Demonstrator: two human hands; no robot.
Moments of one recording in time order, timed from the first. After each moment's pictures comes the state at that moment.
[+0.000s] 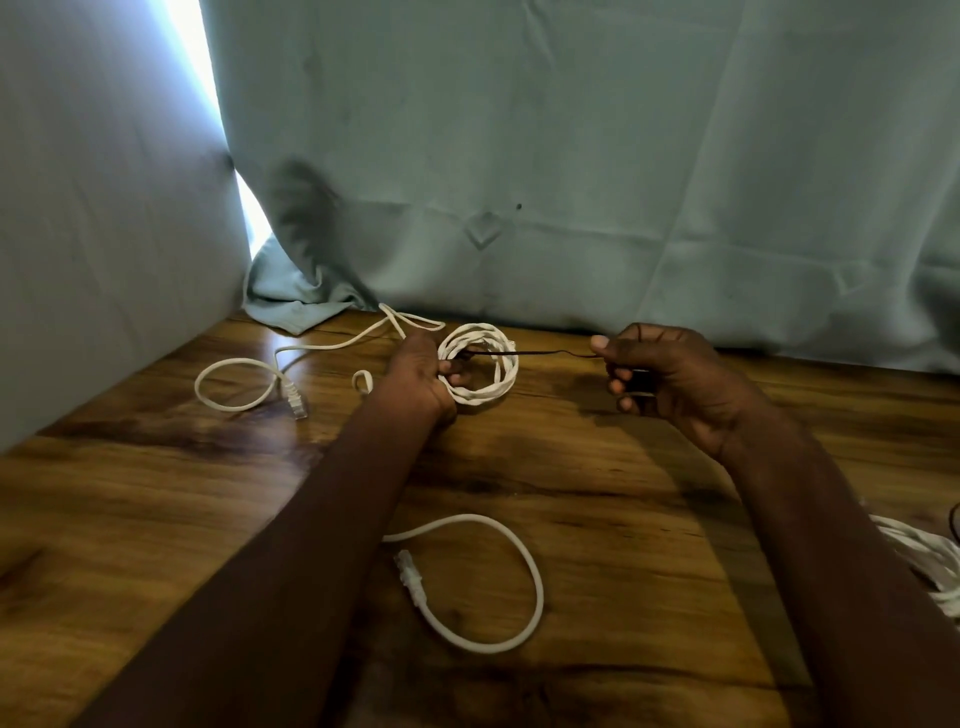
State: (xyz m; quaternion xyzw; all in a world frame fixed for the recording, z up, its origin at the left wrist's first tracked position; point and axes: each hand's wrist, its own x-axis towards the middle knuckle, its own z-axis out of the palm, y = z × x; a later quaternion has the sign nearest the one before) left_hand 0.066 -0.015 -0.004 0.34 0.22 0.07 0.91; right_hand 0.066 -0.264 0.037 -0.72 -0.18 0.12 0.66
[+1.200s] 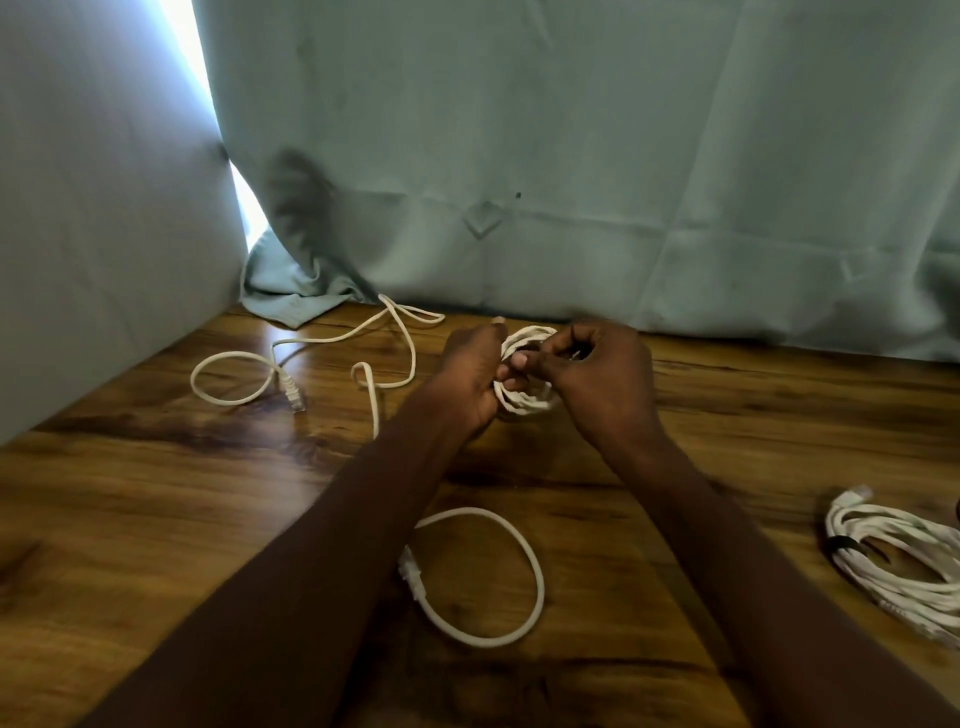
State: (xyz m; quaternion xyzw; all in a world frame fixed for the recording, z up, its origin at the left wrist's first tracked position) left_hand 0.083 -0.059 -0.009 0.50 0.13 0.08 0.85; right_hand 0.059 -0.195 -0.001 -0.80 -0.19 -0.20 0.53
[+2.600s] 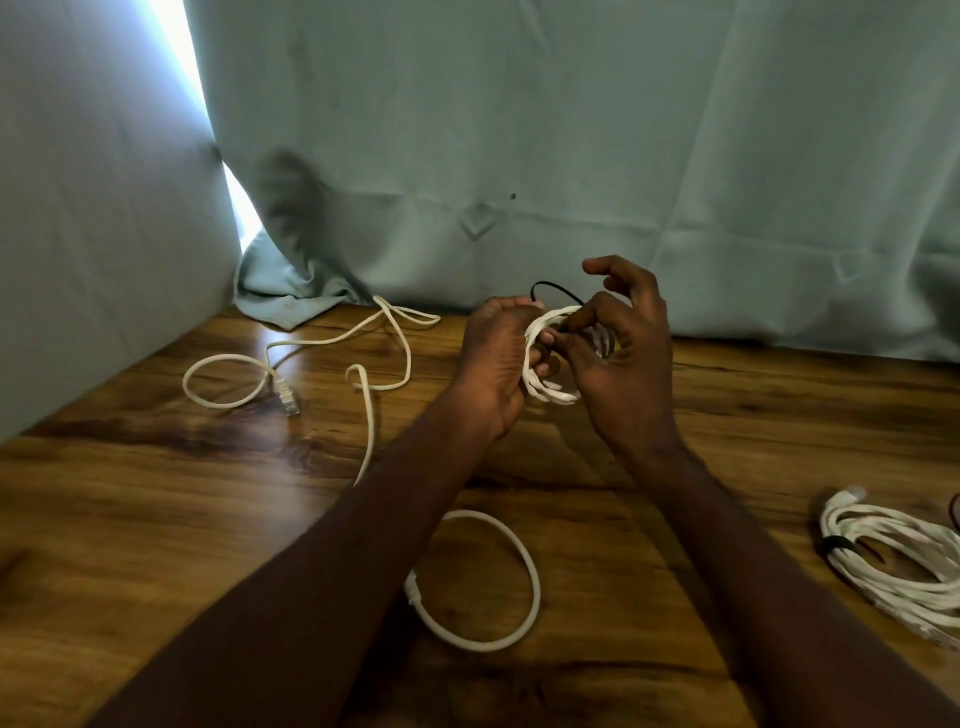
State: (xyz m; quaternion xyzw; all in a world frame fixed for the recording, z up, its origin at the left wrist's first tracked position) left_hand 0.062 -0.091 0.014 0.47 0.03 0.14 0.87; right_hand 0.067 -0.213 0.002 -0.72 -0.31 -0.38 0.49
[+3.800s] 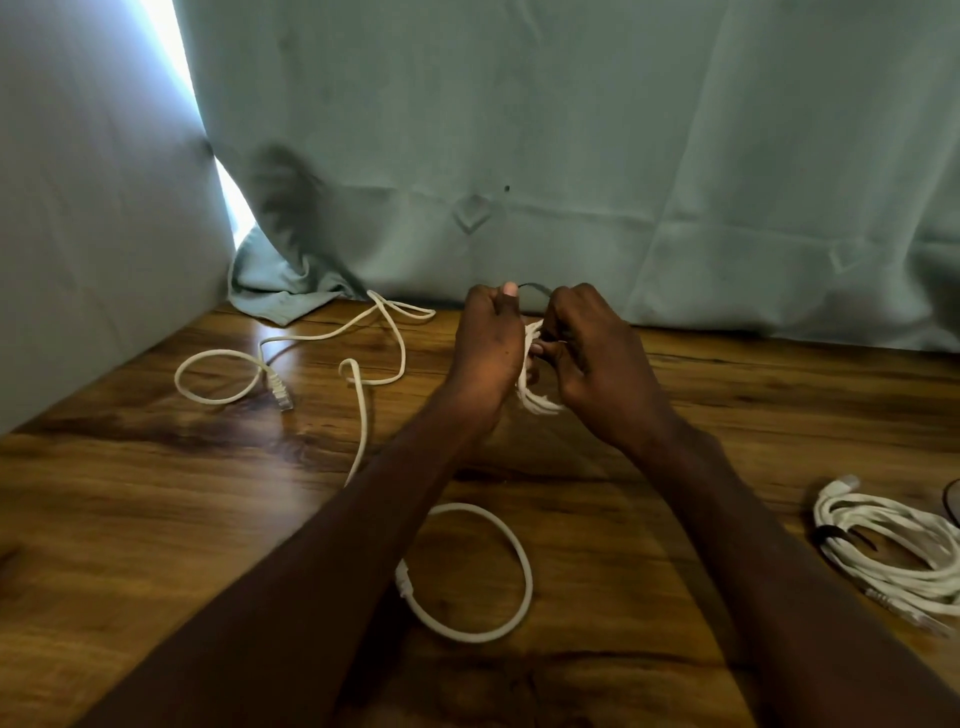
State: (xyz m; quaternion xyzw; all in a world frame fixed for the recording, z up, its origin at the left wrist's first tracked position) left_hand 0.066 -0.088 0.004 0.68 0.06 0.26 0.69; right_hand 0.075 -0.218 0.000 -0.79 -0.41 -0.33 0.30
